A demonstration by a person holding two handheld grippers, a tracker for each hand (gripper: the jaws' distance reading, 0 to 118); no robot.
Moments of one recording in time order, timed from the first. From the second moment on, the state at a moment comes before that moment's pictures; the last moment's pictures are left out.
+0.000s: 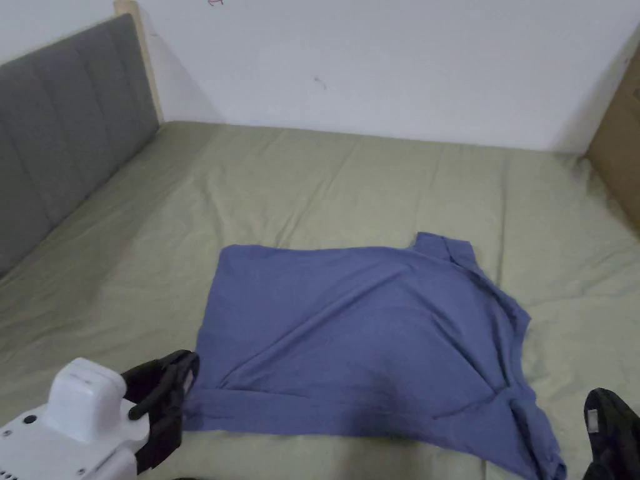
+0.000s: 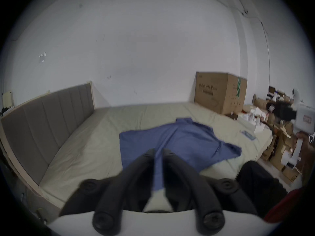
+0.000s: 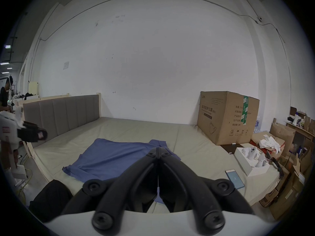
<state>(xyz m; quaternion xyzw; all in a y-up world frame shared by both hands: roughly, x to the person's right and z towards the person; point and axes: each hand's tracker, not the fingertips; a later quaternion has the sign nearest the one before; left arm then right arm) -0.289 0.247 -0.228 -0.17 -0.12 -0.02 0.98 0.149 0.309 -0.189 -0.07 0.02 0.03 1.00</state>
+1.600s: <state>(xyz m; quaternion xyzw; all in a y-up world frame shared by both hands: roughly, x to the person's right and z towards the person) -0.302 0.135 -0.348 -0.46 -0.08 0.08 0.88 0.246 0.107 -0.384 -0.54 0.10 -0.02 0.84</state>
